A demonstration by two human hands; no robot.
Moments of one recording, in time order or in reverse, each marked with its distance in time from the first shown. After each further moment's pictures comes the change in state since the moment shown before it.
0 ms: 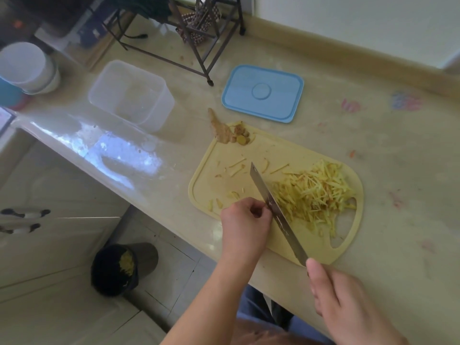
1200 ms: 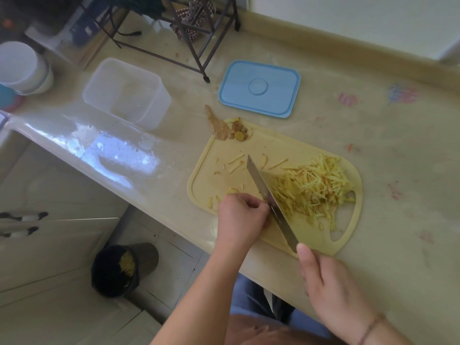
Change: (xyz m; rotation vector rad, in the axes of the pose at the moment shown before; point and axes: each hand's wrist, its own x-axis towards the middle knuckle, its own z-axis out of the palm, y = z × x) left_hand 0.008 0.010 -0.015 0.028 -0.149 -0.135; right_hand 0.008 -0.003 0.014 -0.059 -0.001 -0.022
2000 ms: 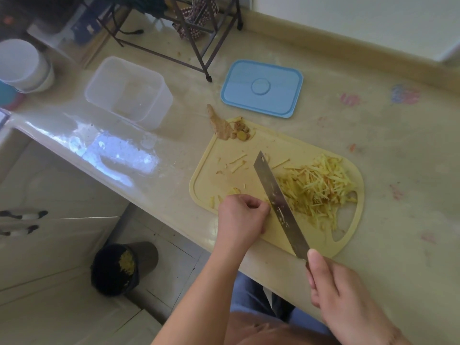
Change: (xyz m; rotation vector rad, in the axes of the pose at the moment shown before) left_hand 0.004 -0.006 -0.001 -0.017 -0.026 -0.004; right_hand -0.012 -0.005 -0.006 0.131 0.006 0.070
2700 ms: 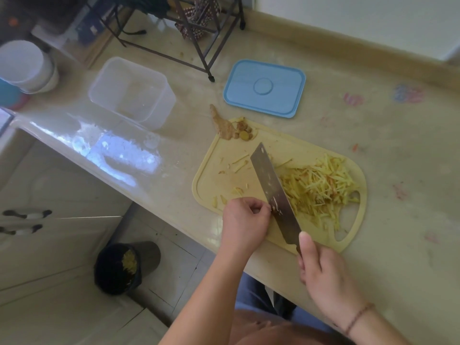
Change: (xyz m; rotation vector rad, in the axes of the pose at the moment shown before) left_hand 0.000 -0.012 0.005 0.032 0.015 0.072; right_hand 0.023 -0.001 0.020 0.016 0.064 -0.004
